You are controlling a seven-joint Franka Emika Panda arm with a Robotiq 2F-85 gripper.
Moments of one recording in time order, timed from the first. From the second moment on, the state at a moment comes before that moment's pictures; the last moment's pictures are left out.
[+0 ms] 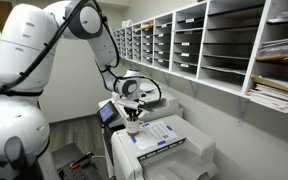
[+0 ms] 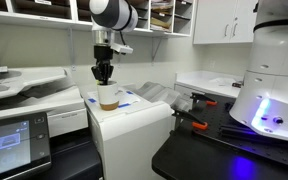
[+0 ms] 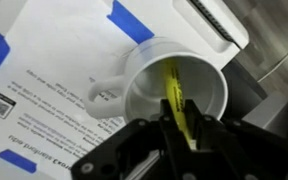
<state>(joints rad) 0.08 0.39 0.11 -2.24 0.04 2.67 -0.21</state>
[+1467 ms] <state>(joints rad) -0.05 0.14 -0.03 -2.26 0.13 2.28 -0.21</state>
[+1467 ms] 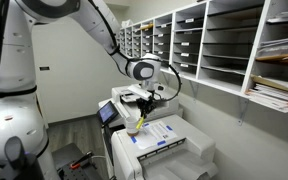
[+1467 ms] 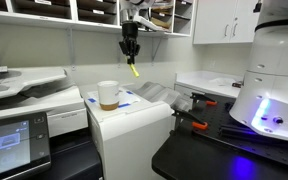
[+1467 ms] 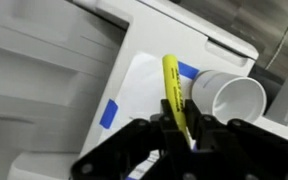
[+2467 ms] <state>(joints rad) -0.15 0.61 -0.03 -1.90 0.33 2.00 -0.19</state>
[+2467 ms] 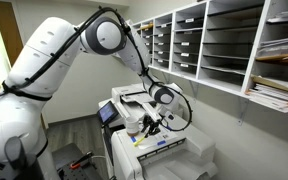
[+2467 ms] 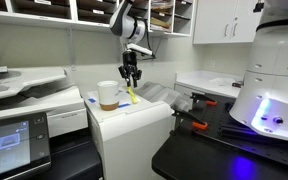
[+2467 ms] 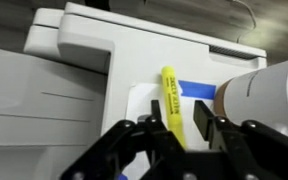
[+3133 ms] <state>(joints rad) -0.02 0.41 -0.02 -2.02 0.13 2.29 -0.13</state>
